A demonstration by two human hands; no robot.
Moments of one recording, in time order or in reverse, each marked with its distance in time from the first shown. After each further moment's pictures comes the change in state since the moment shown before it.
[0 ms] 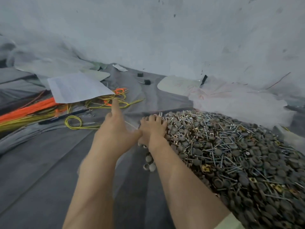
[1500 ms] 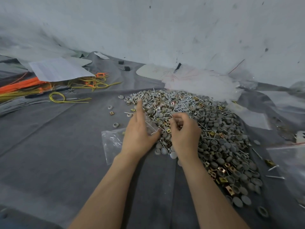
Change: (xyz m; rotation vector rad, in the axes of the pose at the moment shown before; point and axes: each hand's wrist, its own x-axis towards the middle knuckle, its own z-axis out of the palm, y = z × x) left_hand -0.108 0.036 0.114 -0.138 0.075 0.398; right_hand -0.203 0.119 0.002 0.640 0.770 0.175
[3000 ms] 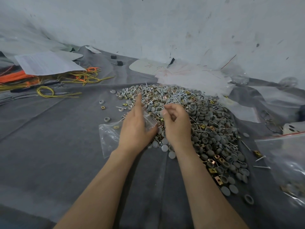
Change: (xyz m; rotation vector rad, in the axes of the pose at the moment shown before) left_hand -0.005 0.014 0.009 0.016 0.046 0.060; right_hand 0.002 0.000 -0.005 0.399 -0.094 0.103
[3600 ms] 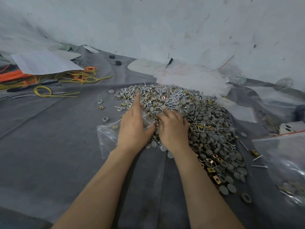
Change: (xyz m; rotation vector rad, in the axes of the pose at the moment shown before) left_hand 0.000 0.002 -0.002 0.012 0.017 0.012; right_hand 0.002 0.021 -0.001 -0.844 -0.276 -0.136
